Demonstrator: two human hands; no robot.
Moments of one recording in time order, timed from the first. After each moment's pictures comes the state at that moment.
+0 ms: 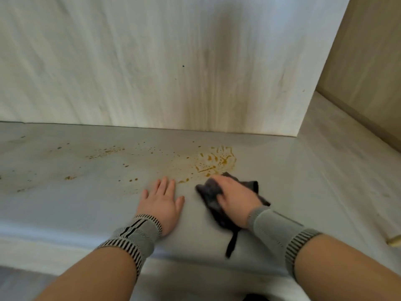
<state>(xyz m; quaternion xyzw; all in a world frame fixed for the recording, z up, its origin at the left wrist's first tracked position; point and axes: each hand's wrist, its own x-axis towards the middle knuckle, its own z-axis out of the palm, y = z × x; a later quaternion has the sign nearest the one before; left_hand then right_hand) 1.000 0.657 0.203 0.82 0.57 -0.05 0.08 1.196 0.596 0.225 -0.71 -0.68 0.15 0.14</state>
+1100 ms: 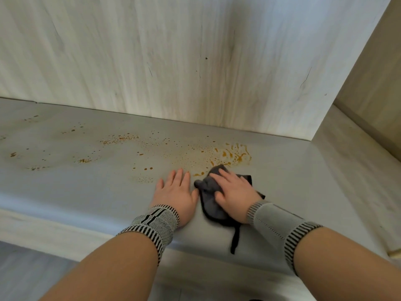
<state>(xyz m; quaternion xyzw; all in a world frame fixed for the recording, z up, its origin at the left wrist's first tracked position) 0.997 0.665 0.191 0.82 0.57 -0.01 0.09 1.168 0.621 0.205 -0.71 -0.70 0.08 0.04</state>
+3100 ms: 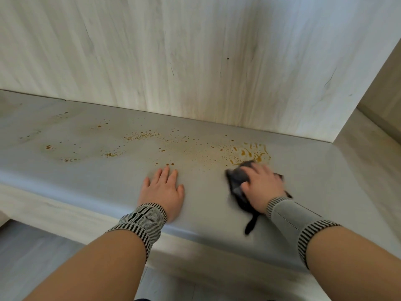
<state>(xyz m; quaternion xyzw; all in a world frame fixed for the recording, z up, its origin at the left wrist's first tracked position) 0.923 0.668 0.189 0.78 0.63 0.01 0.07 1.174 0.626 0.207 -0.79 -0.61 0.06 0.06</state>
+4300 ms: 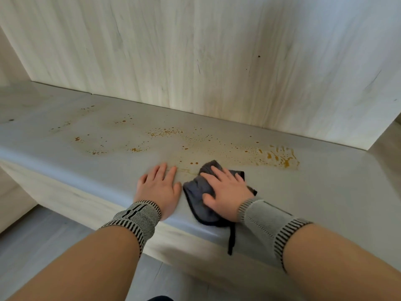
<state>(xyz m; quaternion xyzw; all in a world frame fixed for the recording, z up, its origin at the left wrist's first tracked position) 0.859 0.683 0.182 0.75 0.65 0.03 0.03 1.053 0.652 0.210 -0.64 -0.76 0.10 -0.01</state>
